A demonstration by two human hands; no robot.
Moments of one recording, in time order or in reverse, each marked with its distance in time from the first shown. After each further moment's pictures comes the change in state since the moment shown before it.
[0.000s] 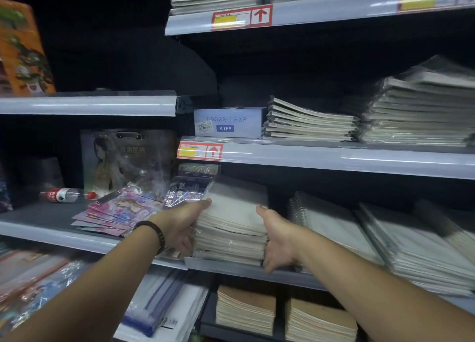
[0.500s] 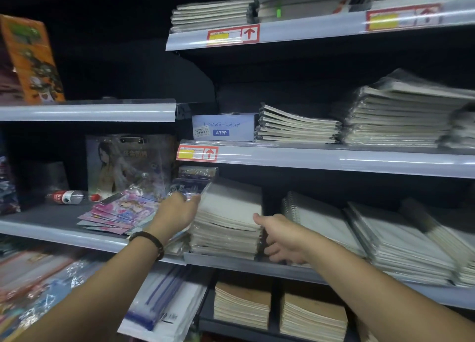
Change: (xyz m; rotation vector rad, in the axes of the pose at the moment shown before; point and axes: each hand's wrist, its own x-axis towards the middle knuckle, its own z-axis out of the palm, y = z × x) left_hand -0.059 -0.003 0.024 0.447 0.663 0.469; right_hand -0.080 0.012 -0.001 -0.250 0.078 -0.263
